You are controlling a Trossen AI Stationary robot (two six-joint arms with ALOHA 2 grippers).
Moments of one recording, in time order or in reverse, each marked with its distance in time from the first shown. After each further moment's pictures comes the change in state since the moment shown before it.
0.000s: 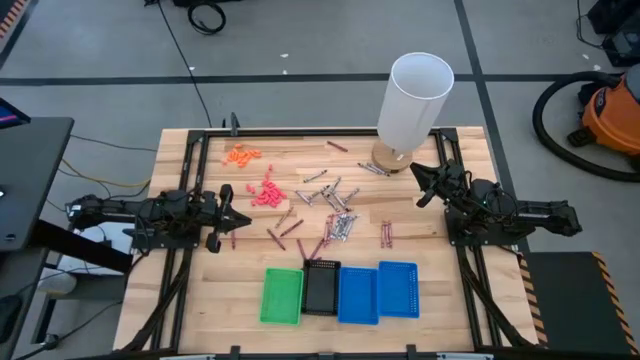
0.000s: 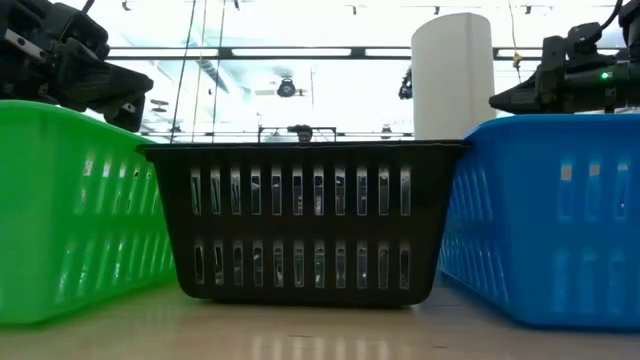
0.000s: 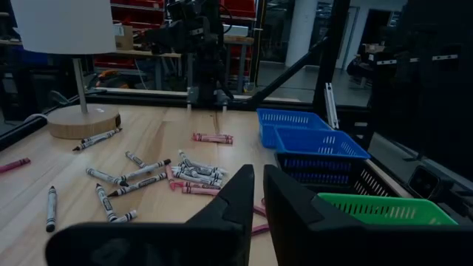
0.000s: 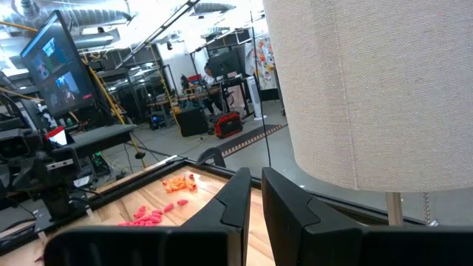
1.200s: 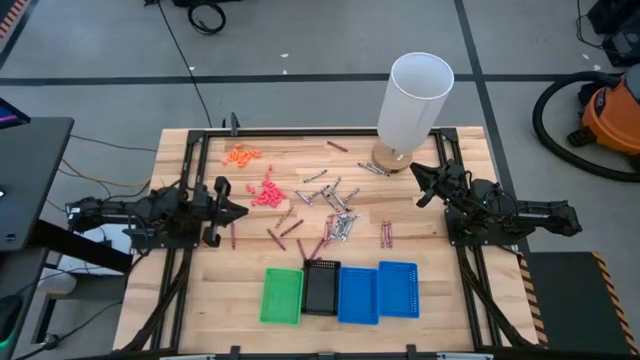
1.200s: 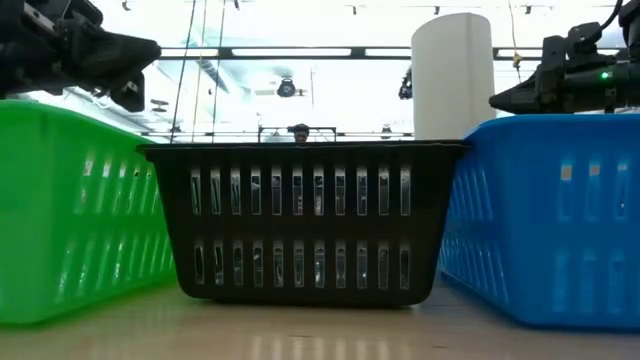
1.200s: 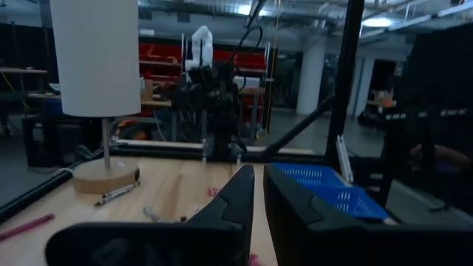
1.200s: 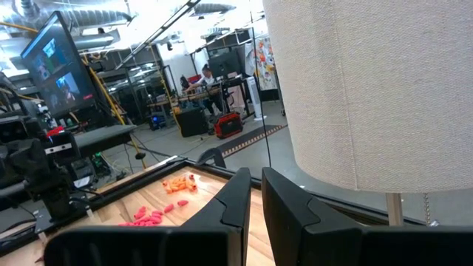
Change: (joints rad) left arm 0.035 0.000 0.000 0.185 -0.030 -0.005; right arm 0.000 0.000 0.000 0.002 0.000 0.000
